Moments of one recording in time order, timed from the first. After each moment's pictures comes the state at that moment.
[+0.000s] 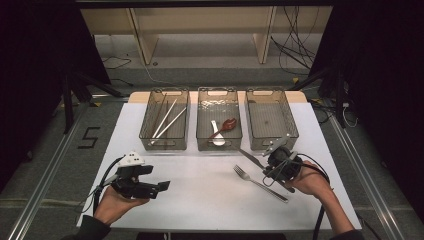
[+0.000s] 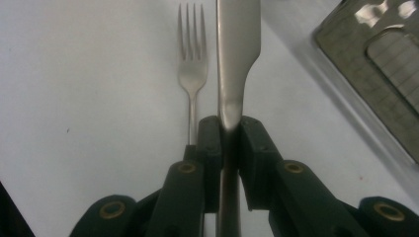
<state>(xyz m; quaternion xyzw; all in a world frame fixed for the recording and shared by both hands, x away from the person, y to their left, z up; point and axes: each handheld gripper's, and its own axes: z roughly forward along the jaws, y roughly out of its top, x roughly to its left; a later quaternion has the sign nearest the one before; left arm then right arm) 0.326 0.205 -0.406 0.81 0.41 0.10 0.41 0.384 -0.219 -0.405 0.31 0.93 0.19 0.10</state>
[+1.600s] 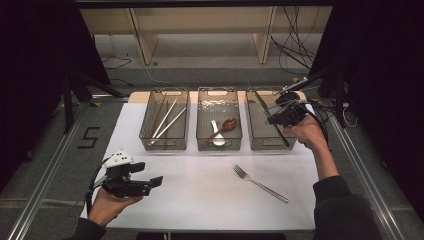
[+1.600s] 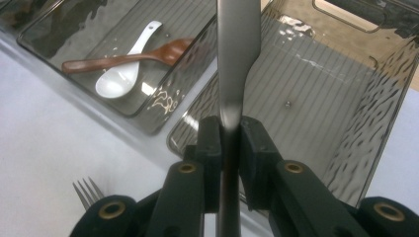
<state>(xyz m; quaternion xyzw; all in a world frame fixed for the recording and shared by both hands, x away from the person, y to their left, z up) 0.321 0.222 -0.401 0.78 0.43 0.12 0.44 0.492 -0.236 -0.333 0.45 0.84 0.26 0.14</state>
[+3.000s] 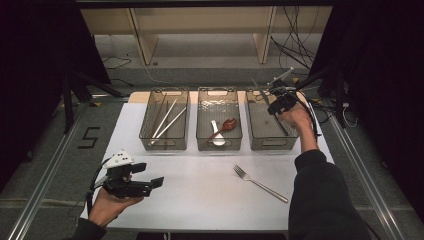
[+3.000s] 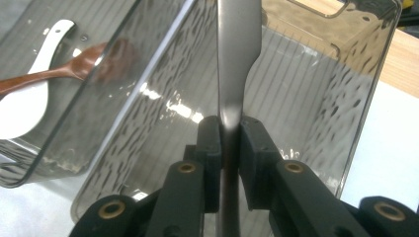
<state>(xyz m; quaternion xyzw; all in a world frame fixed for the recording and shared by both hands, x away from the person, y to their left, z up) 0.319 0.220 -0.400 0.78 0.43 0.11 0.44 0.561 -0.233 -0.355 0.51 0.83 0.18 0.16</state>
